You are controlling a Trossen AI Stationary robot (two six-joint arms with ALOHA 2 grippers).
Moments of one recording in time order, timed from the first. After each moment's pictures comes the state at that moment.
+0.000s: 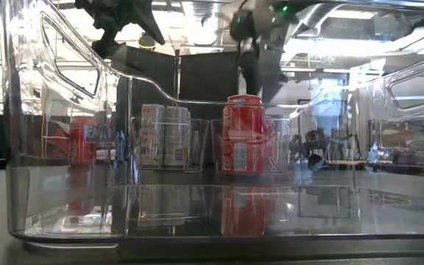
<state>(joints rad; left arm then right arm) 0.05 1.10 0.99 -0.55 -0.25 -0.79 -0.45 1.84 1.73 -1.08 0.13 0.13</state>
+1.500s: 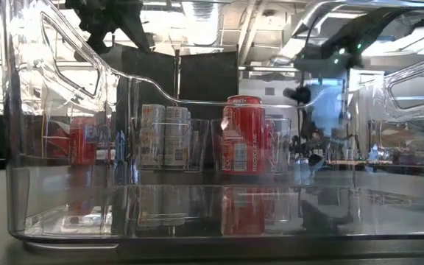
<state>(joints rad) 0.00 1.10 0.99 -0.68 -0.27 -0.83 -0.79 1.43 0.89 -0.44 -0.02 0.55</state>
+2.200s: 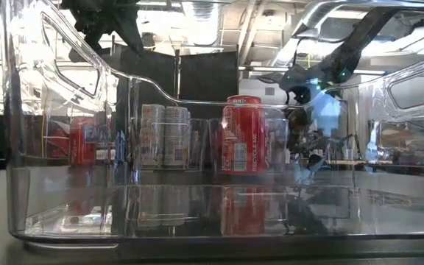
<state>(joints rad) -0.01 1.10 0.99 -0.72 -0.27 -0.86 -0.78 1.69 0.89 -0.05 -0.18 0.73</state>
